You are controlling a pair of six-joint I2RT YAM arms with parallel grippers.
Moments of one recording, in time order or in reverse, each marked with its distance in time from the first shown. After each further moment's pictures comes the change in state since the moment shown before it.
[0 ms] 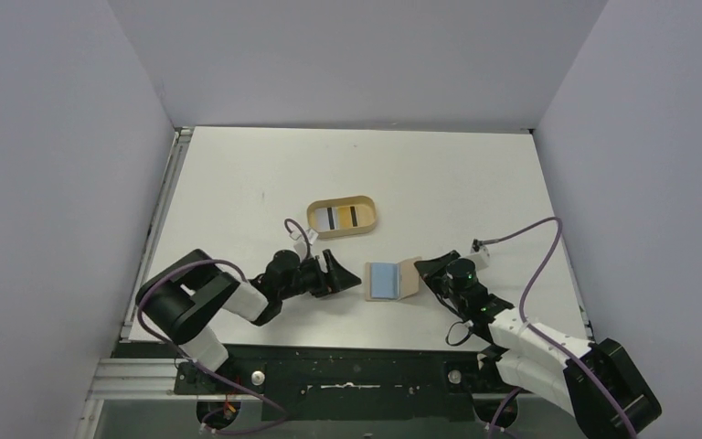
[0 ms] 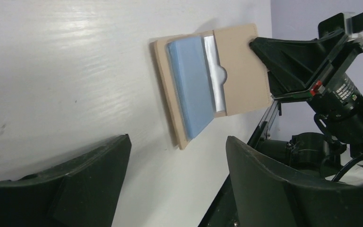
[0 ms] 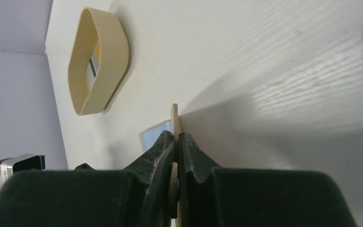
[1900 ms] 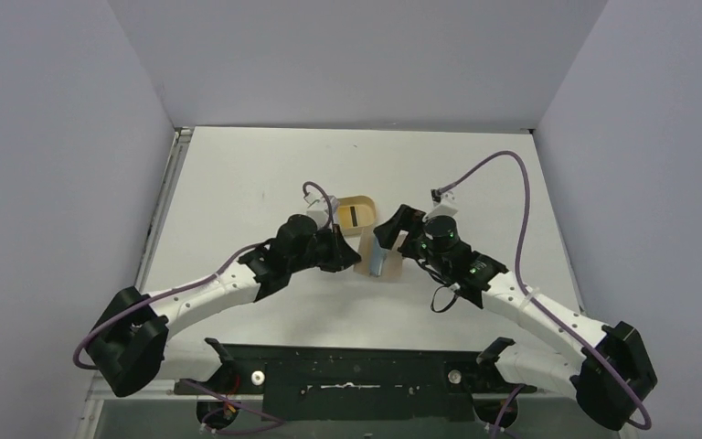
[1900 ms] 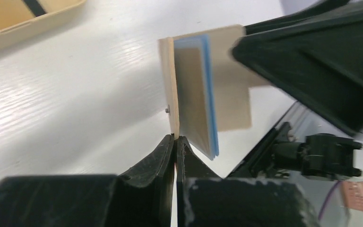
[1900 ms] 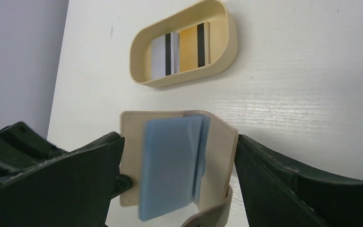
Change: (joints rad) left arm -0.108 -0.303 0.360 -0.671 -0.156 0.224; right arm 0.126 0.130 0.435 -0.259 -0.059 -0.362
